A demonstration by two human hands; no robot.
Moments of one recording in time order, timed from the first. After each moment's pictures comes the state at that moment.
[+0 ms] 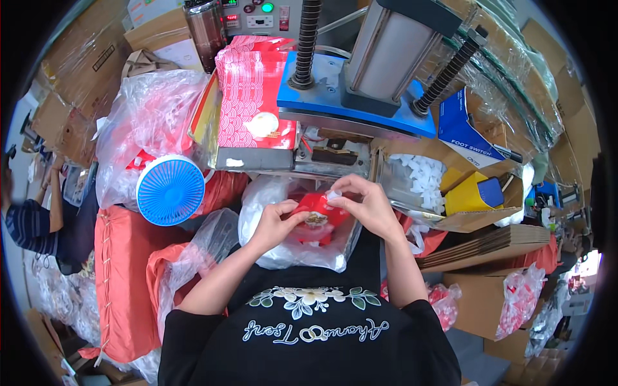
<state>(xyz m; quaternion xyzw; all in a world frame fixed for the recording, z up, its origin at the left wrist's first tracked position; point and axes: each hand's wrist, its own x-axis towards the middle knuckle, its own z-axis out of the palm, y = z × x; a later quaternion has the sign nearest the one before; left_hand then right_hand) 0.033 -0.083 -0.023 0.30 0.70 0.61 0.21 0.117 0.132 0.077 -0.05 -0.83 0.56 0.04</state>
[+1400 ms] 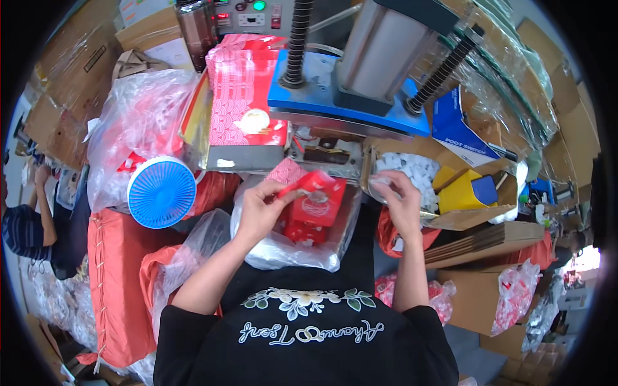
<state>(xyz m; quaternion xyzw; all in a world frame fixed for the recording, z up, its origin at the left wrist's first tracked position) 0.017 -0.081 0.015 0.26 0.71 0.65 0.10 0.147 0.179 0.072 -0.13 -0.83 0.49 0.22</state>
